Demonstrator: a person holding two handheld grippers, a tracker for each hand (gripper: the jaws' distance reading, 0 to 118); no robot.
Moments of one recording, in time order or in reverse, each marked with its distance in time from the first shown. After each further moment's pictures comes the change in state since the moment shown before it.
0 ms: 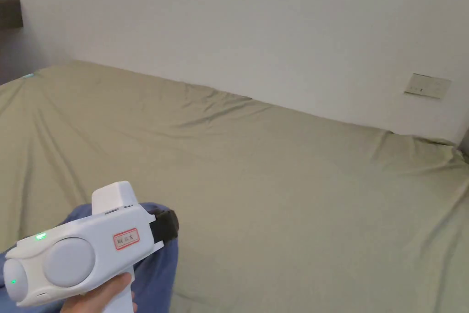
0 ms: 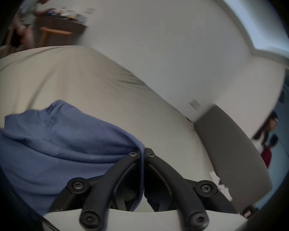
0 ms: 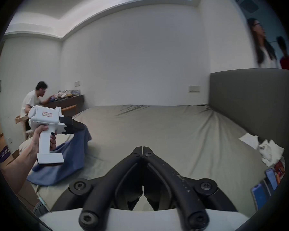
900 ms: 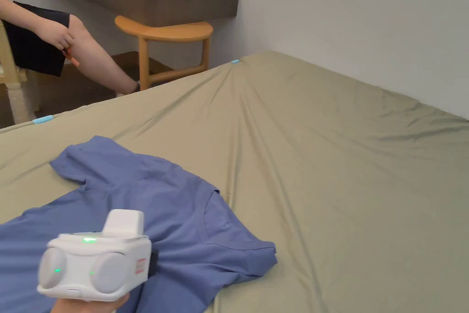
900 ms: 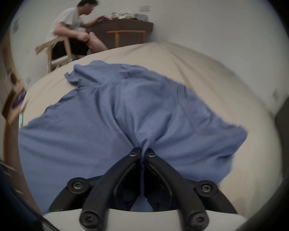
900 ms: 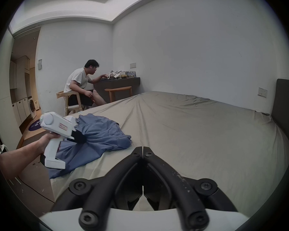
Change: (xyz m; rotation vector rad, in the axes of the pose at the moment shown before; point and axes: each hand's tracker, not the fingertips) left arm -0.312 0.027 0.127 -0.060 0.768 0.016; right arm -0.219 -0.020 -0.149 -0.116 0.541 0.202
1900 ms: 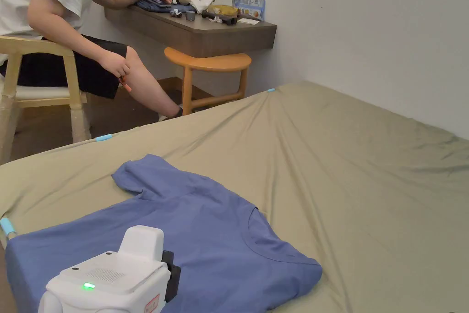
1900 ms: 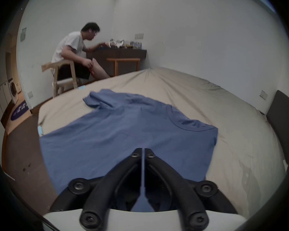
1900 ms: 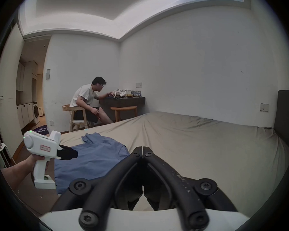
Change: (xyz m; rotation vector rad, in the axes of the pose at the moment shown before) left arm -0.022 -0.032 0.085 0.200 -0.039 -0.100; right arm -0.019 0.040 0.017 0.179 0.034 0.033
